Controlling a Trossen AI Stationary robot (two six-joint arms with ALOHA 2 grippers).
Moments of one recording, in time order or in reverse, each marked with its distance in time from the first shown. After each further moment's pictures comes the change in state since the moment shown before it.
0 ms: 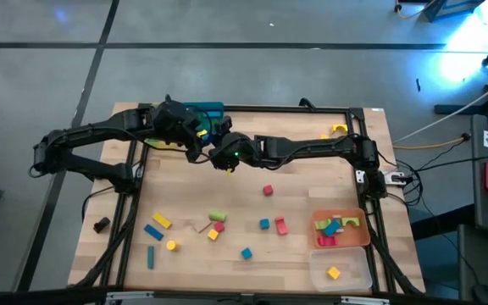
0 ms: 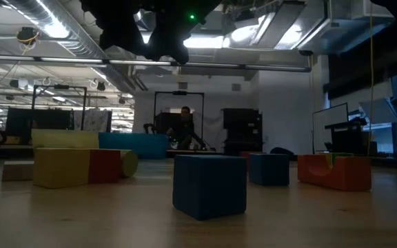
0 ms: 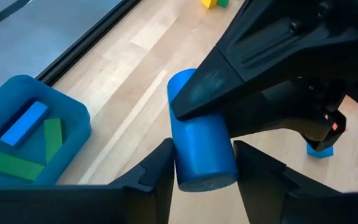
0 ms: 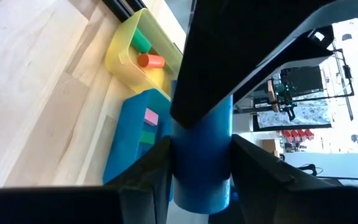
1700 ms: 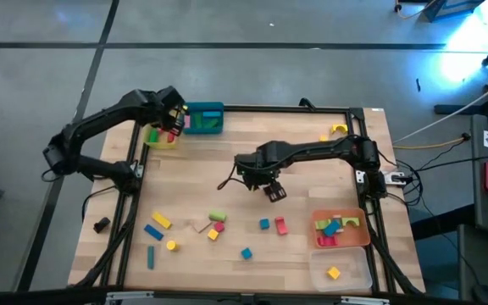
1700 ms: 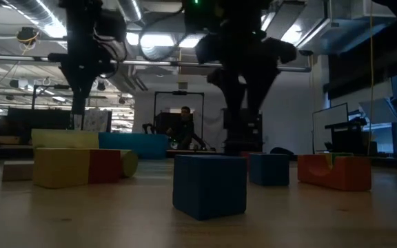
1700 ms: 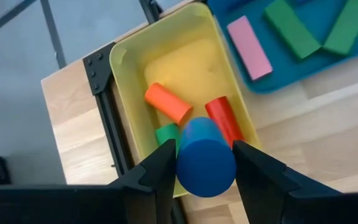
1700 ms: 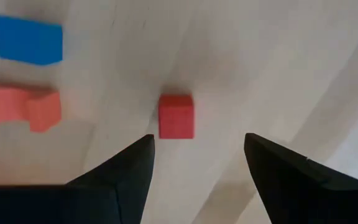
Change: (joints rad) left arm 0.416 0.151 0.000 -0.458 -0.435 -0.169; right arm 0.007 -0.002 -0.063 -0.984 -0.554 0.550
